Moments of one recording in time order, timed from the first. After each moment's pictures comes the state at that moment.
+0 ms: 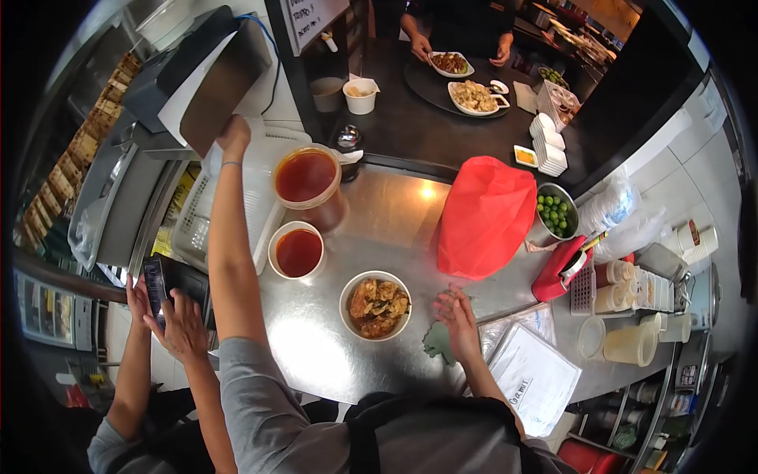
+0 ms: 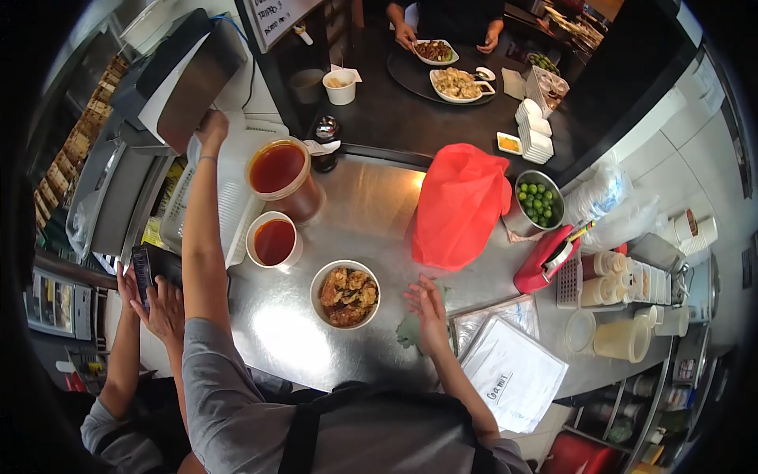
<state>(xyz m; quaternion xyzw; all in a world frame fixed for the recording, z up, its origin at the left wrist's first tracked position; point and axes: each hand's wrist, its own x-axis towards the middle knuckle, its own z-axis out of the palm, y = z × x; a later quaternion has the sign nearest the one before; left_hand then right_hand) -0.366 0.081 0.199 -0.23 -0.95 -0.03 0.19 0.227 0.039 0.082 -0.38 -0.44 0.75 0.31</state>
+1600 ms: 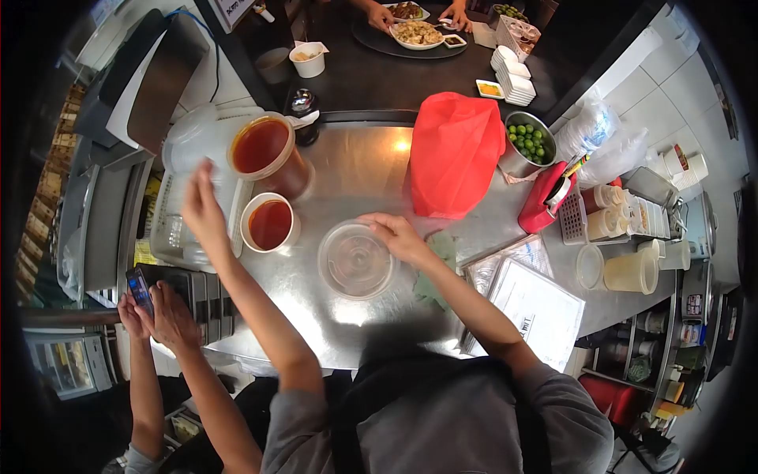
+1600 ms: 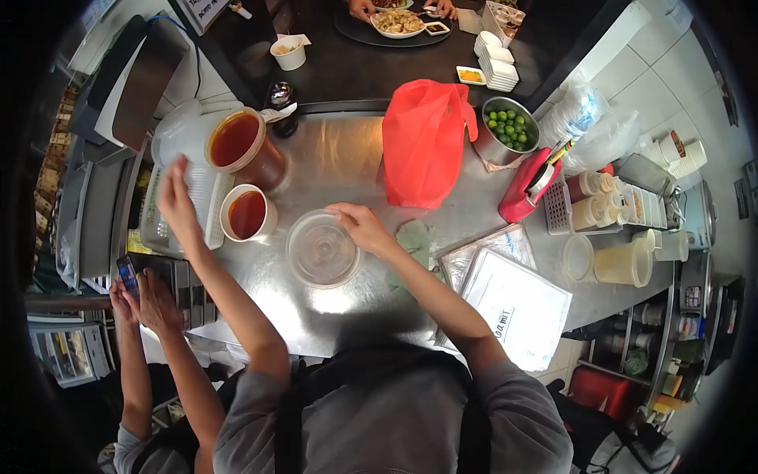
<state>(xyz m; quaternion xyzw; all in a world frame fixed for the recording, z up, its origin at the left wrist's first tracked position) -0.139 -0.048 0.208 -0.31 -0.72 -0.63 0.03 0.134 0.075 0.077 -0.24 -0.69 0.66 0.18</state>
